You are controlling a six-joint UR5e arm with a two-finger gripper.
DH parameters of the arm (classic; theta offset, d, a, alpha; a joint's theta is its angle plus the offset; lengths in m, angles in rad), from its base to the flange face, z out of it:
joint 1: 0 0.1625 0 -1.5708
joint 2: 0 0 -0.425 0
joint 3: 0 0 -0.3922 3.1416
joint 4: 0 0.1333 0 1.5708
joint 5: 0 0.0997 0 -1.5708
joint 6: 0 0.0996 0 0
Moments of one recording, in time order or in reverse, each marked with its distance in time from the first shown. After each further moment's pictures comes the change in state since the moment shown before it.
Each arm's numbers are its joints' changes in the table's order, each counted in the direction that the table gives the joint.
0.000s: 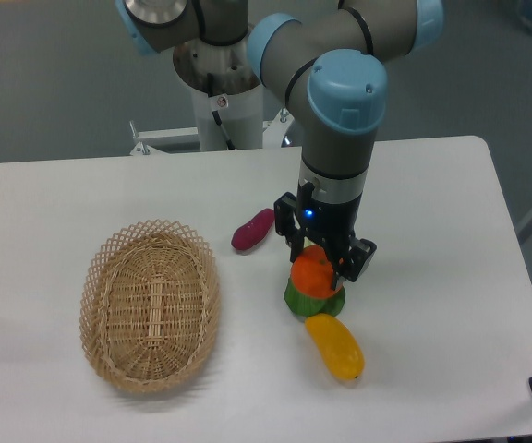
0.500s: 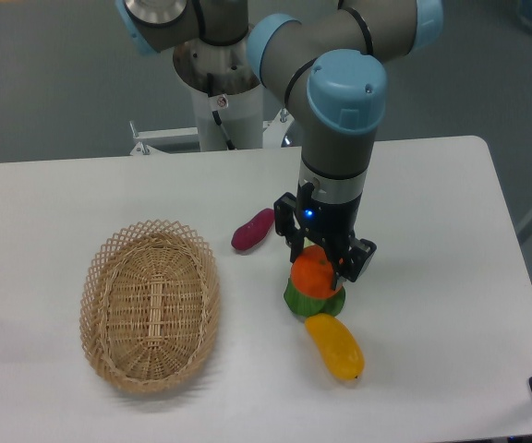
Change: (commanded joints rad) arm 0.003 0.000 0.006 -0.002 0.003 0.002
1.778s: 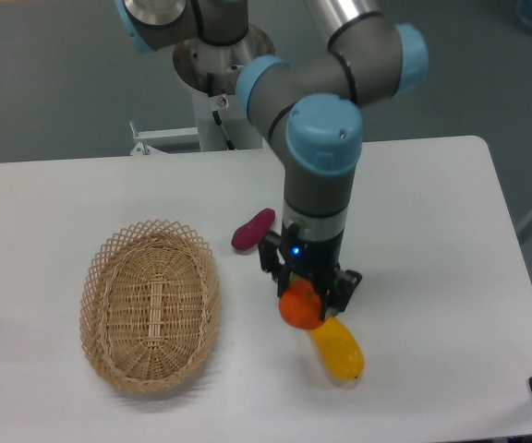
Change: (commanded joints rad) arm -0.072 0.135 0.011 0.207 0.008 -0.241
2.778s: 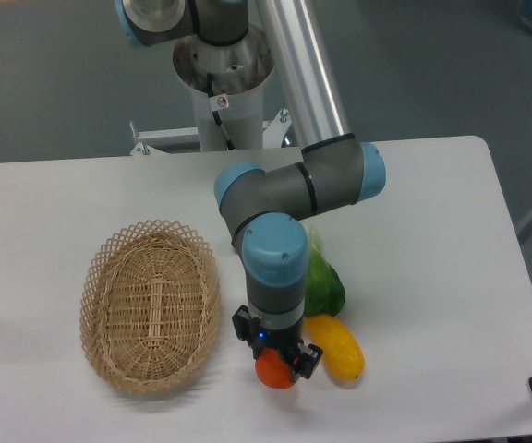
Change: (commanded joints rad) arm -0.100 0.204 -0.029 0.140 0.092 -0.093
